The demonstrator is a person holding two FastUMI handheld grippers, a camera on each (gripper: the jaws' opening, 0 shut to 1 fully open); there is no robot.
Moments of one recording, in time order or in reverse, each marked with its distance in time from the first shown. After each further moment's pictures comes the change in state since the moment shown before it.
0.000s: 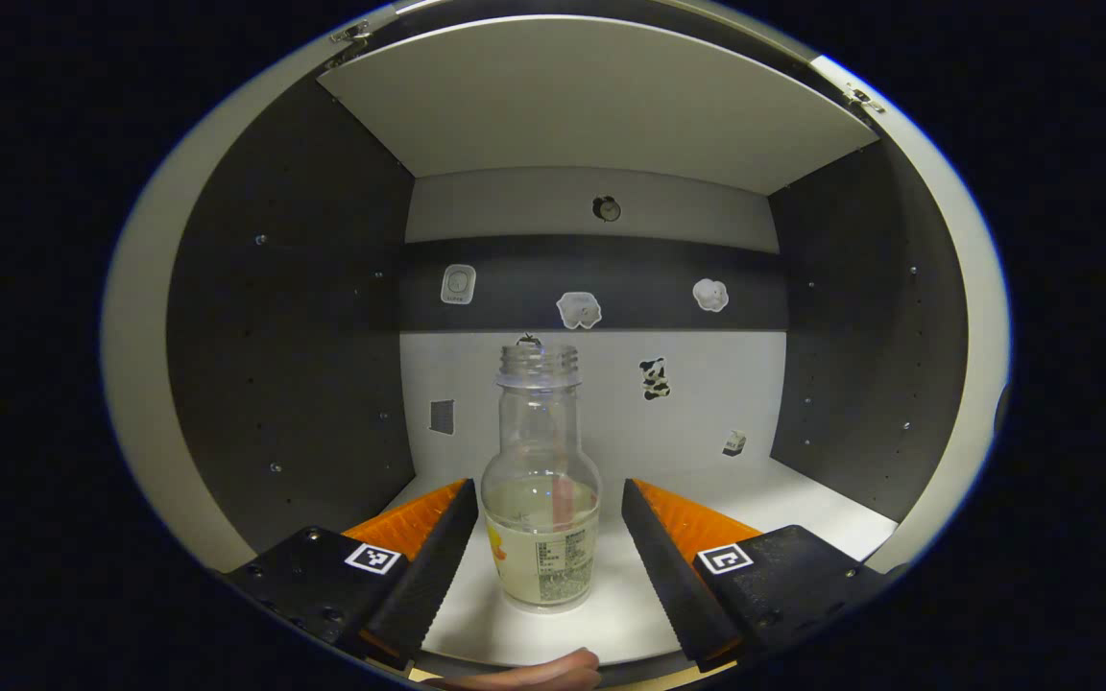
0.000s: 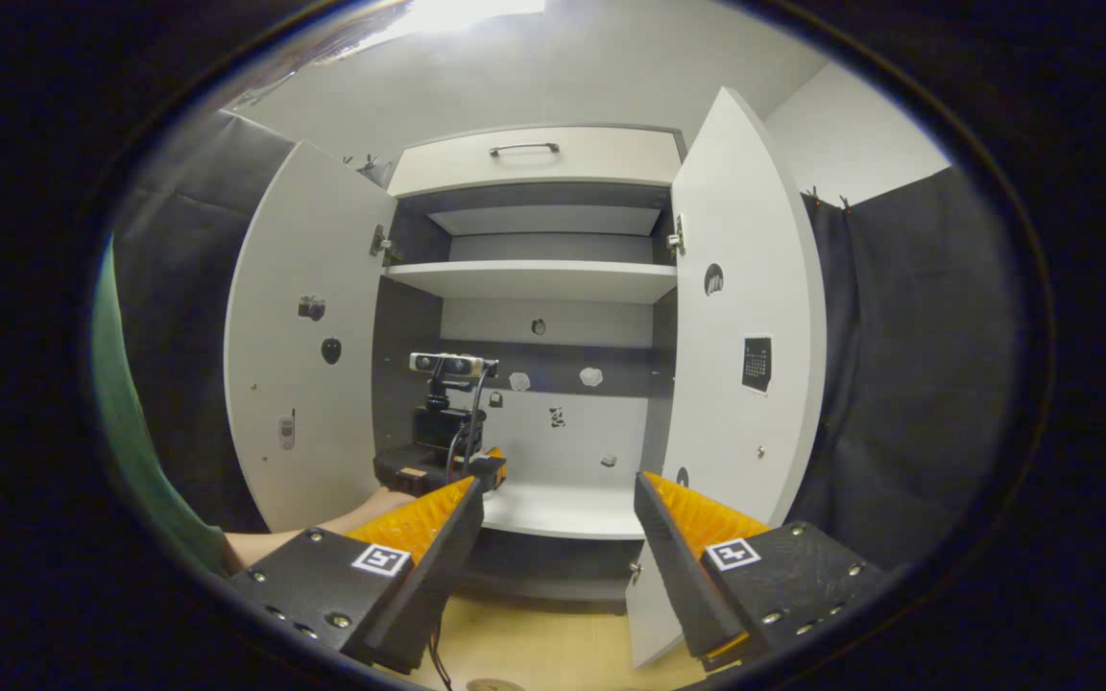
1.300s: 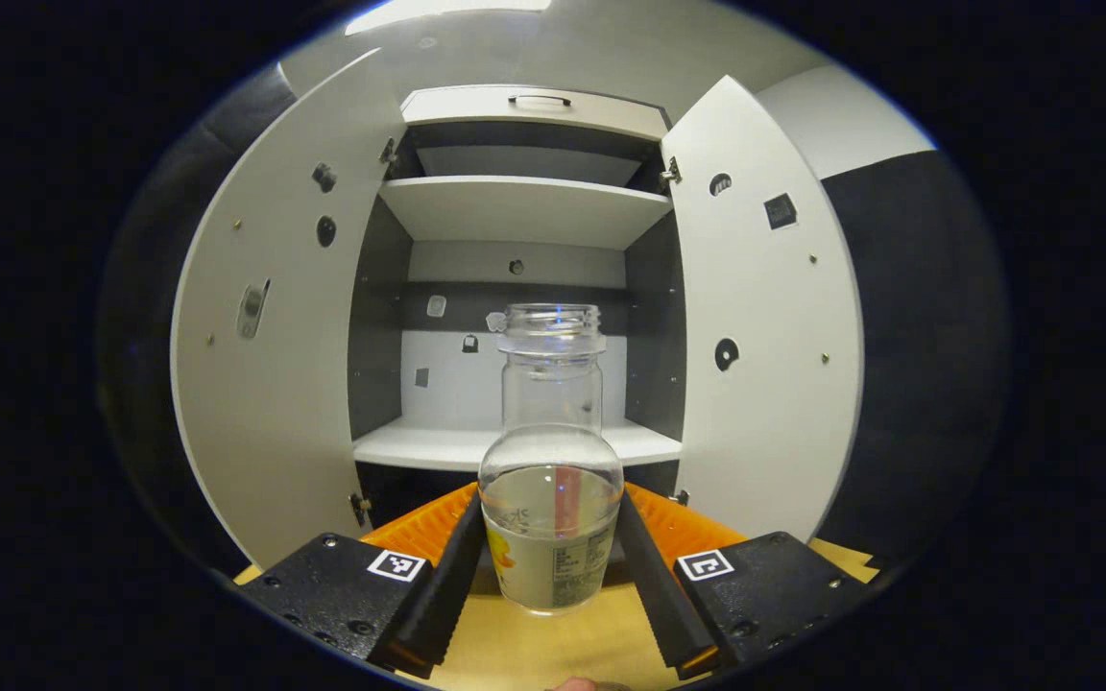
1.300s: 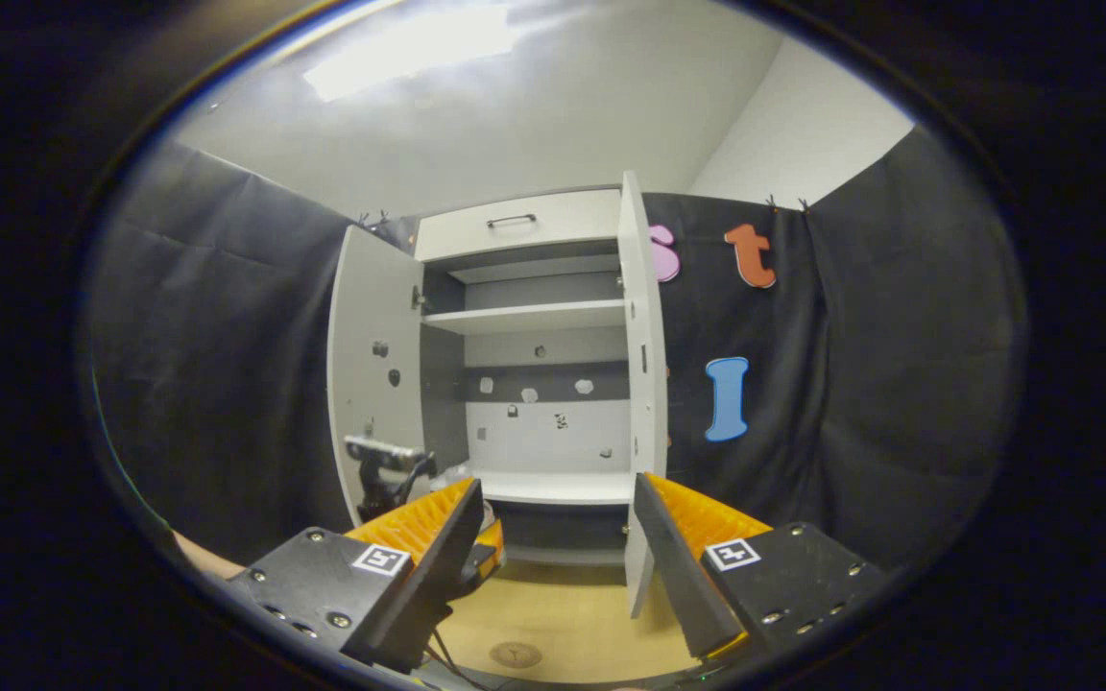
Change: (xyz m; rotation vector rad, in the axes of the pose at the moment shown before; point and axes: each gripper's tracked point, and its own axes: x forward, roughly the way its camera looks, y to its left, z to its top) left arm -0.333 -0.108 -0.091 -0.039 -0.058 -0.197; right arm -0.194 -0.061 -0.003 0.103 -0.072 0.028
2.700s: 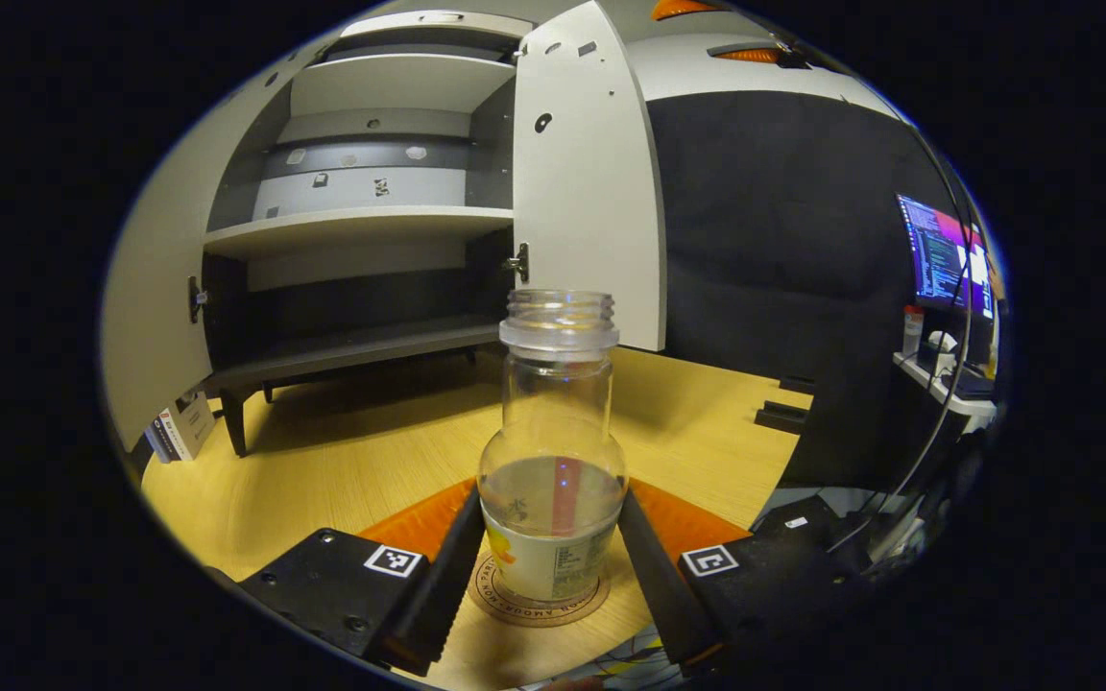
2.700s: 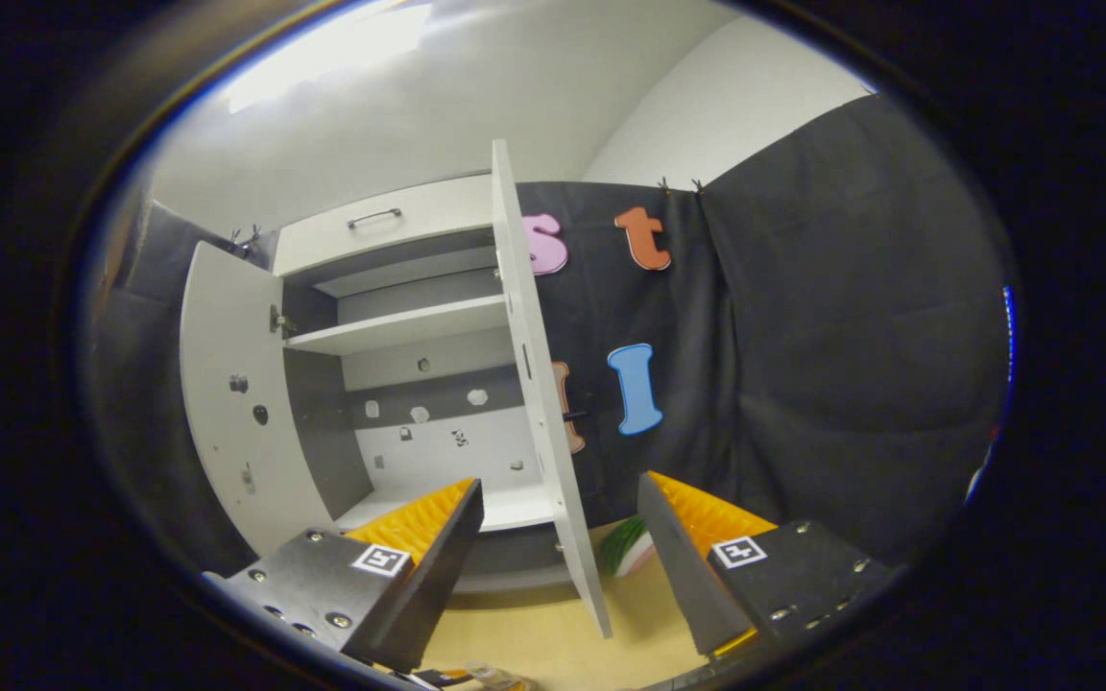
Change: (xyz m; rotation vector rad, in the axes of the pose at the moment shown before) left arm -0.072 -0.058 -0.247 0.081 0.240 -0.504; right arm 0.078 -0.070 -0.001 0.112 -0.020 -0.319
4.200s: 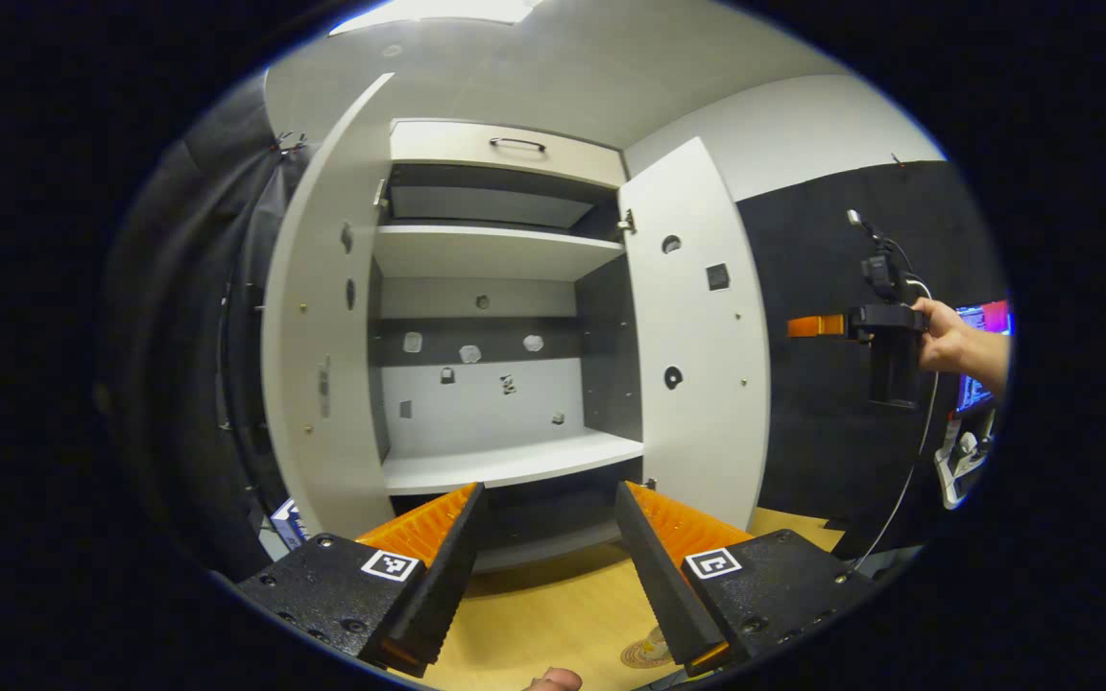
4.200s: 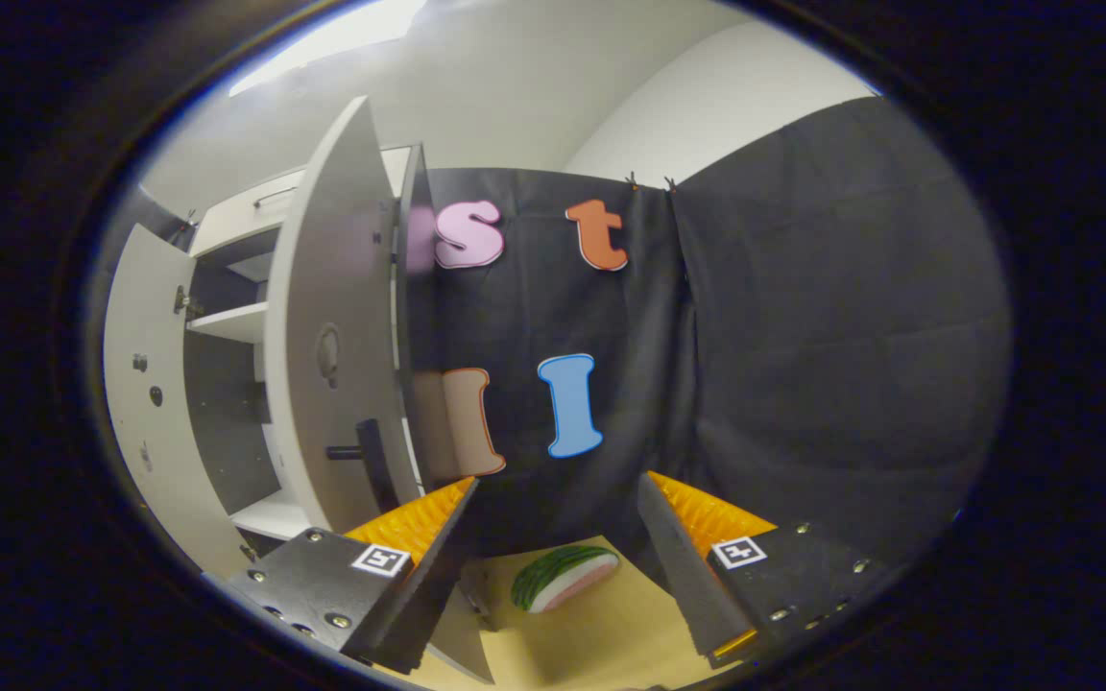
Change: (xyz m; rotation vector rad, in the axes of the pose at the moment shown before) left arm -0.177 0.135 0.309 -0.004 -0.254 0.343; right arm 0.147 -0.144 0.002 -0.049 0.001 -0.078
